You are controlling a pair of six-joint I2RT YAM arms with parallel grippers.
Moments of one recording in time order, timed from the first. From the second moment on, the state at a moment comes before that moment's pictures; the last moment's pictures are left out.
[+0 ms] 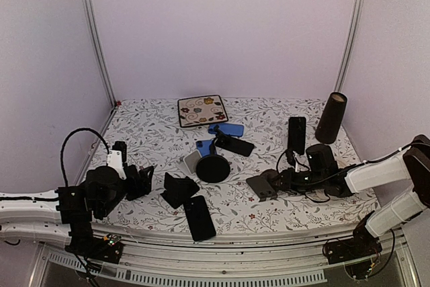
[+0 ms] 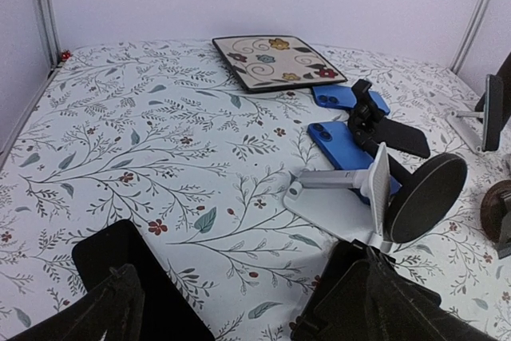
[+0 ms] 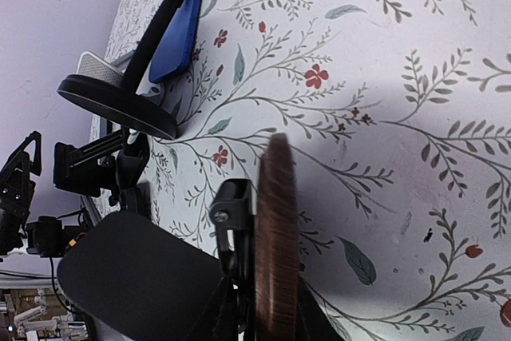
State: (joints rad) left arm -1.02 0.70 0.25 0.02 -0.75 -0.46; right arm 0.61 1.42 0.40 0.35 -0.40 0.78
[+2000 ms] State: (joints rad) left arm -1.02 0.70 0.25 0.03 -0.75 -0.46; right arm 0.86 1.05 0.50 -0.21 0.12 0.80
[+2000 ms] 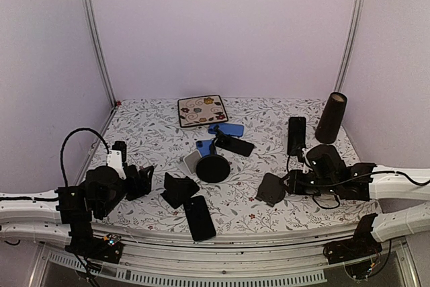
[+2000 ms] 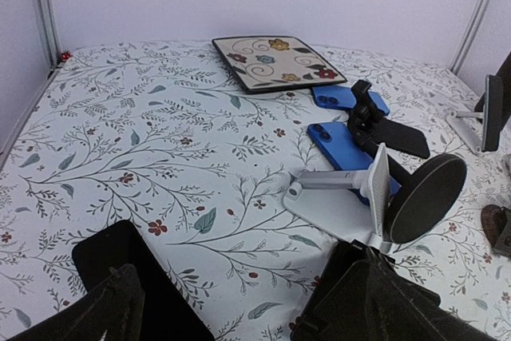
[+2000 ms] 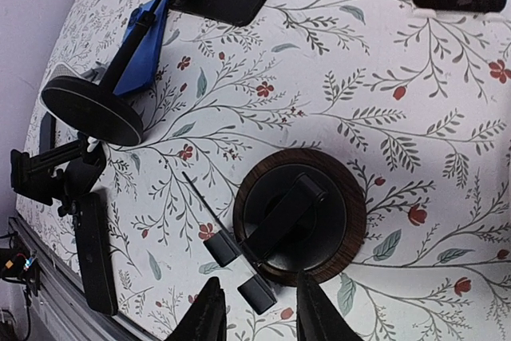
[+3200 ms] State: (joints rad) left arm -1.02 0.70 0.25 0.03 -0.75 -0.46; right arm 0.74 1.11 0.52 -0.29 0.26 0.69
